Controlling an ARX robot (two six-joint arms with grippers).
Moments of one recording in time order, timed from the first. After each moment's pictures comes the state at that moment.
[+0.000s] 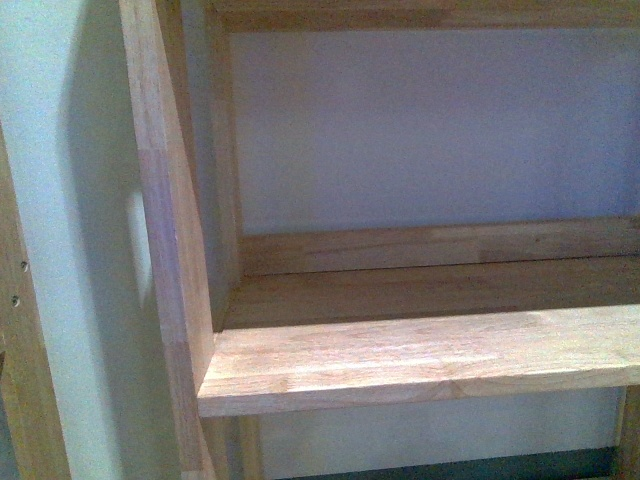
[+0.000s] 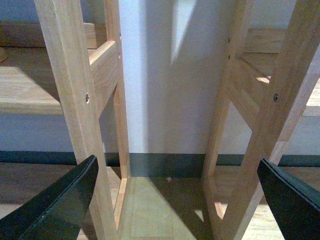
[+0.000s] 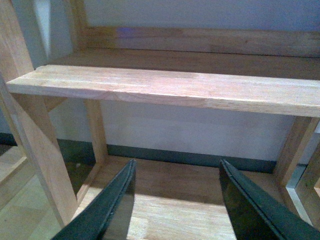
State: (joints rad) left arm 0.00 0.00 0.01 0.00 0.00 0.00; right arm 0.00 0.01 0.01 0.00 0.00 -0.01
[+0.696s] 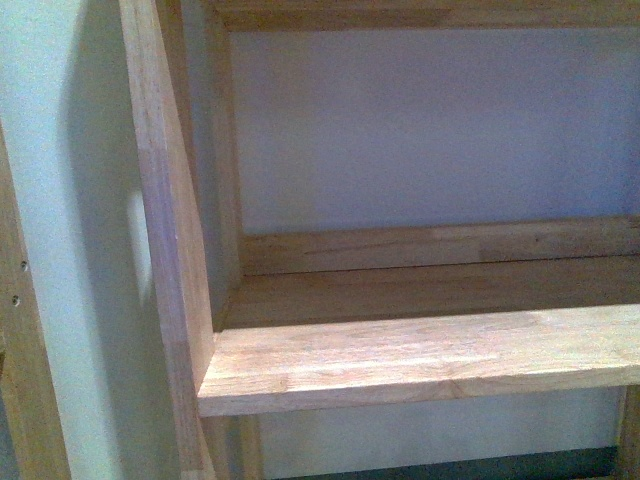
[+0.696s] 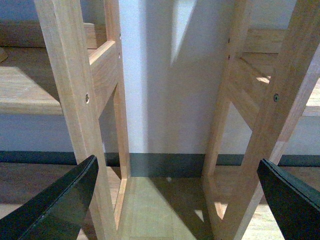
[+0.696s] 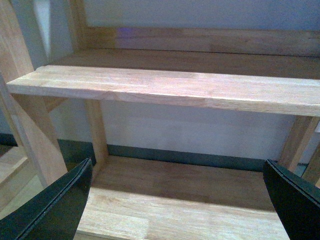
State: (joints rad) left arm 0.00 0.00 0.01 0.00 0.00 0.00; right arm 0.00 0.01 0.01 0.00 0.00 -0.01
